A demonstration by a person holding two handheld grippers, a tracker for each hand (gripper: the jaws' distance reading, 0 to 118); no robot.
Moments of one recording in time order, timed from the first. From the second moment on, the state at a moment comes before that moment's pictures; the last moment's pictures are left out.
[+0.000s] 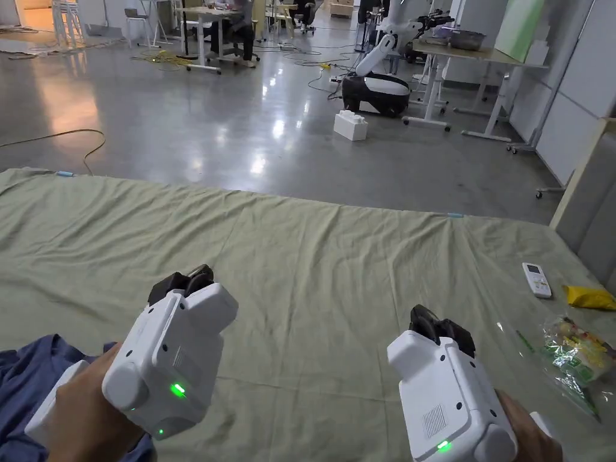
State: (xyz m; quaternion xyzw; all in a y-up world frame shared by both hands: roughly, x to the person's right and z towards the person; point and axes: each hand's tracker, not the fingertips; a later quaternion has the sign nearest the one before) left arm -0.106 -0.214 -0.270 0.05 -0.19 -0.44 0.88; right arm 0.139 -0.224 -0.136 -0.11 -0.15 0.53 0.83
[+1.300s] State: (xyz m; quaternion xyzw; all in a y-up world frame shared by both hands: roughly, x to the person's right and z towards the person) left arm -0.291 -0.235 -0.312 -0.25 -0.12 0.01 0.96; right arm 0.153 -0.217 -0.145 -0.10 -0.22 0.05 0.97
